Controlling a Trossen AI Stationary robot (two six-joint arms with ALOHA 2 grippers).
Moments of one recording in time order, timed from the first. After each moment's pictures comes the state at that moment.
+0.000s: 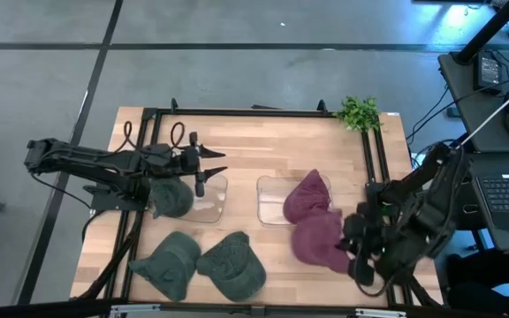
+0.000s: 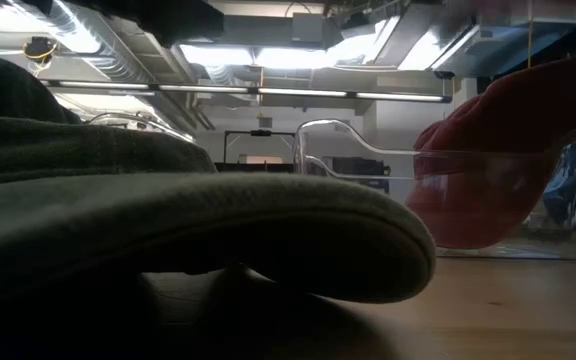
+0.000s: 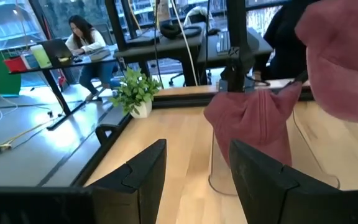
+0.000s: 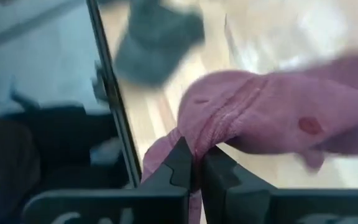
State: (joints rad) left arm -0.02 0.89 0.60 0.17 -0.27 0.12; right arm 0.86 1.48 1.75 -1.35 0.49 1.15
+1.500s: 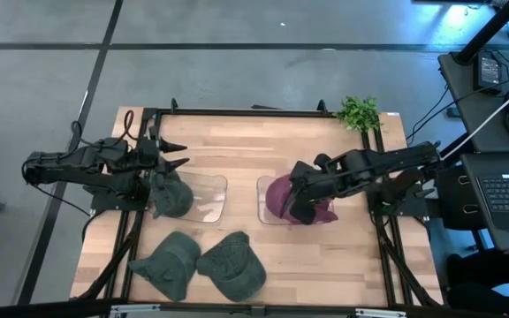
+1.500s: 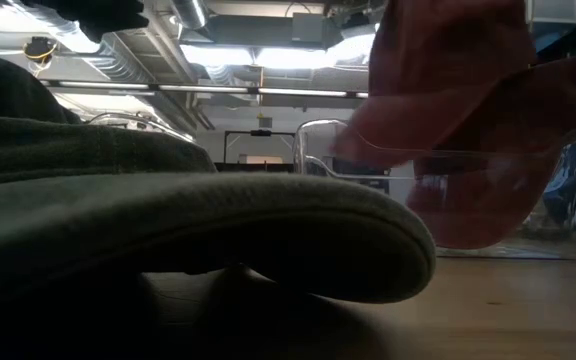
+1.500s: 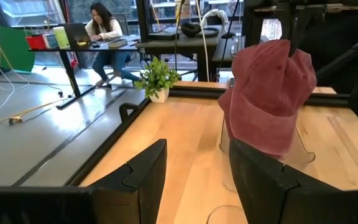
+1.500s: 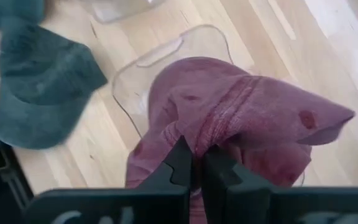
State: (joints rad) left arm -0.02 0.38 0.60 -0.37 -0.32 -0.01; right arm 0.29 1.64 1.86 -1.43 0.28 0.73
